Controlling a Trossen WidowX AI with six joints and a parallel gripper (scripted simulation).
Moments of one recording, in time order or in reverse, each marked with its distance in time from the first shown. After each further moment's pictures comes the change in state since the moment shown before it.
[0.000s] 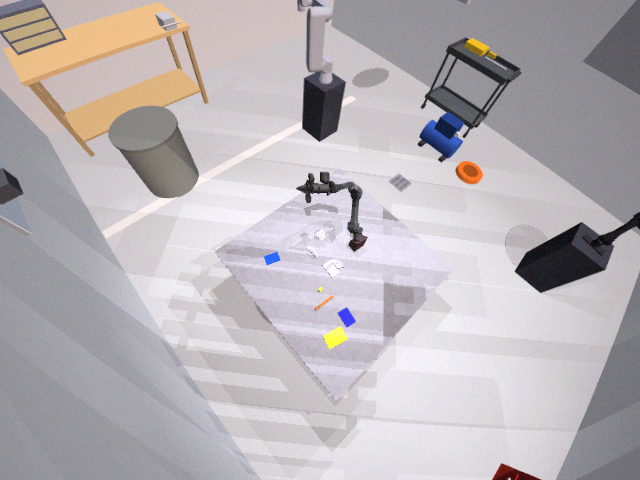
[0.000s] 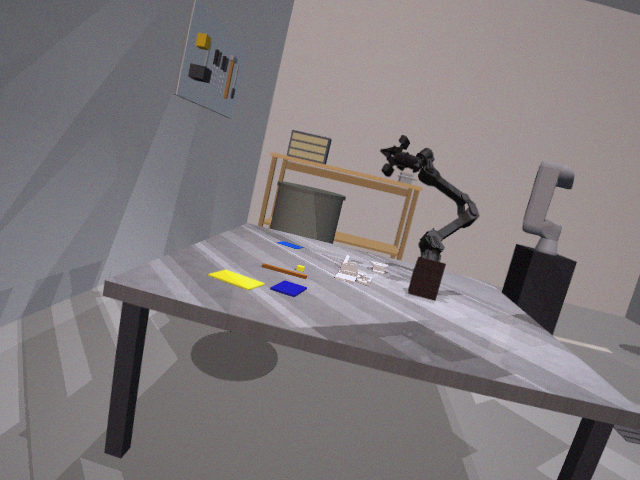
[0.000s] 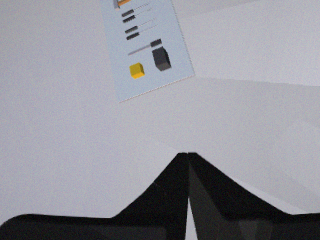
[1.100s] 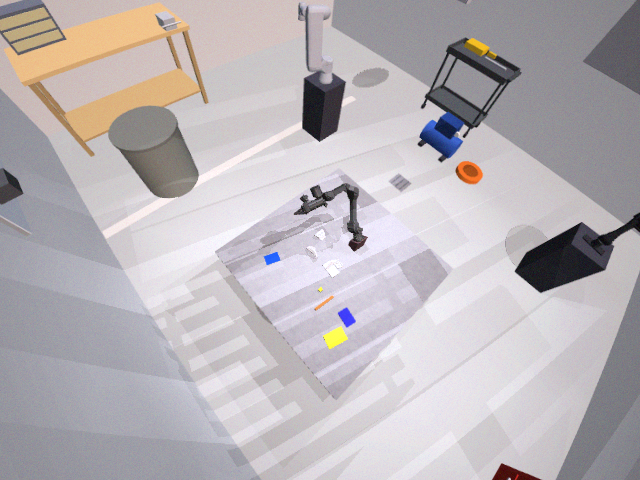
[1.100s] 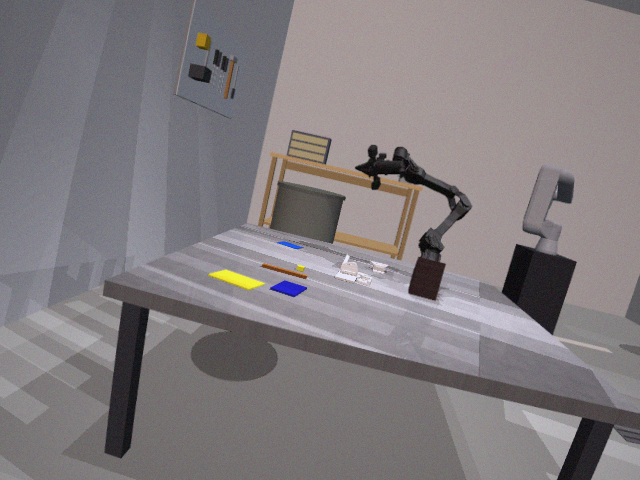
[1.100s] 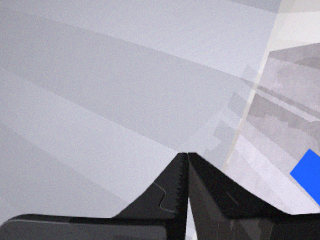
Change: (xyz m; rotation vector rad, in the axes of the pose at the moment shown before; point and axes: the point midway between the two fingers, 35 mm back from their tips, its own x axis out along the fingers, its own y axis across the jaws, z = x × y) arm 0.020 -0.124 -0.072 -0.805 0.289 -0.341
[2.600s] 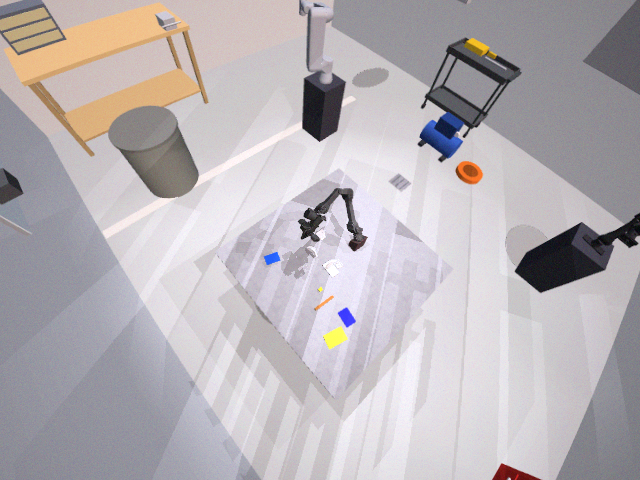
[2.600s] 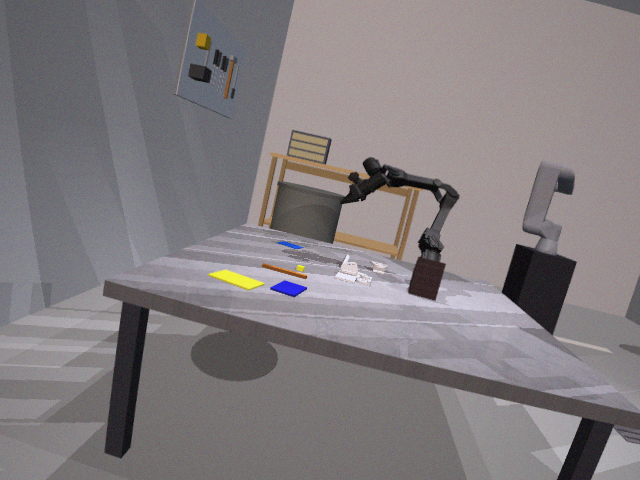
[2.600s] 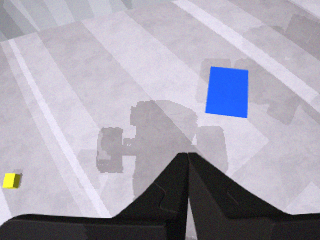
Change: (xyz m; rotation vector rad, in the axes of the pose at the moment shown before) arm 0.030 -0.078 -0.150 -1.094 0.597 -0.155
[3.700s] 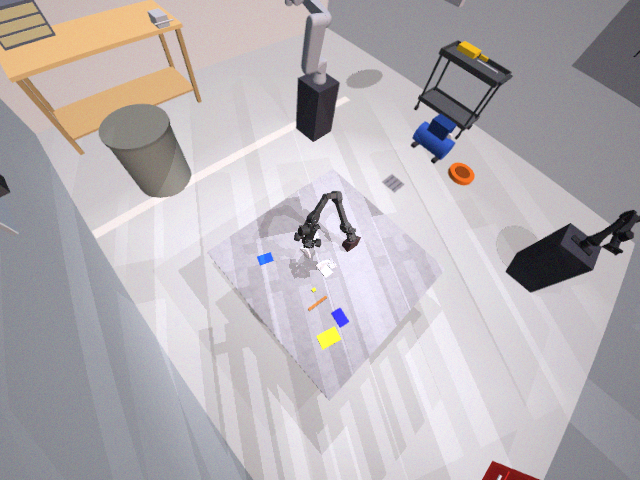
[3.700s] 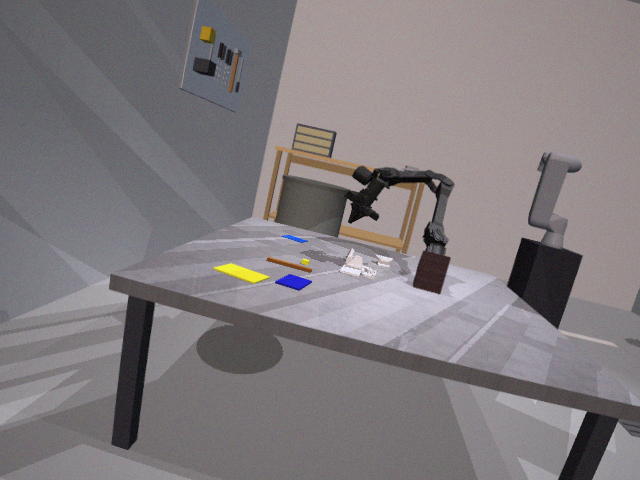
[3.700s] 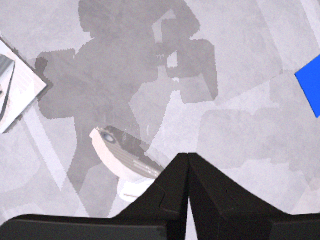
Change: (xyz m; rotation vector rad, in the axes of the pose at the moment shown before) arm 0.037 0.041 -0.090 -0.845 0.372 0.194
